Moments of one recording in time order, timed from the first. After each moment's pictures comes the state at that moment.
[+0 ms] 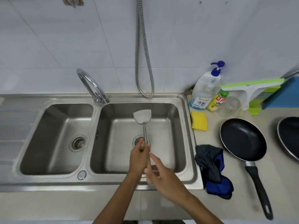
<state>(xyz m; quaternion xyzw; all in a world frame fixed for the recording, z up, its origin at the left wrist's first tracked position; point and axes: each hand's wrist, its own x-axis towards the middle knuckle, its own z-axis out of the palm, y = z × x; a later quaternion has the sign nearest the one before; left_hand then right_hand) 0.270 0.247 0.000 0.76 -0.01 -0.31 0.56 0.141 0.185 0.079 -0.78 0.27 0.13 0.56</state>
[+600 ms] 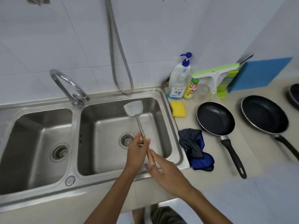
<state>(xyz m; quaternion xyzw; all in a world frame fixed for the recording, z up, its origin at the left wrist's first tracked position) 0.244 0.246 0.014 0.74 -0.13 -0.37 0.55 0.093 0.204 0.093 -0.79 0.30 0.04 0.53</state>
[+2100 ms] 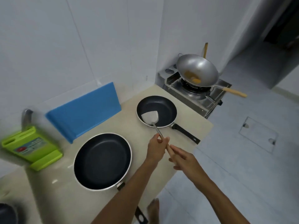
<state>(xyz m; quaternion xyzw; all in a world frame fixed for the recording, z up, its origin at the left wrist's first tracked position) -0.422 -0.481 0.038 0.63 -0.40 -0.52 0.42 -0.560 -0.424 0.094 -0.52 0.60 -0.26 0.55</state>
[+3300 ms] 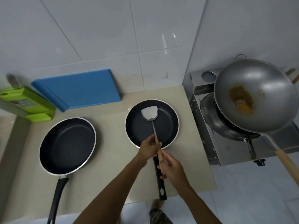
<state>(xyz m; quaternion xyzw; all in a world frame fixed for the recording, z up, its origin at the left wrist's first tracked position) -0.538 -0.742 -0.042 0.72 -0.09 -0.50 0.47 -0.691 -0.768 -0.014 -0.57 0.47 -0.04 0.68</state>
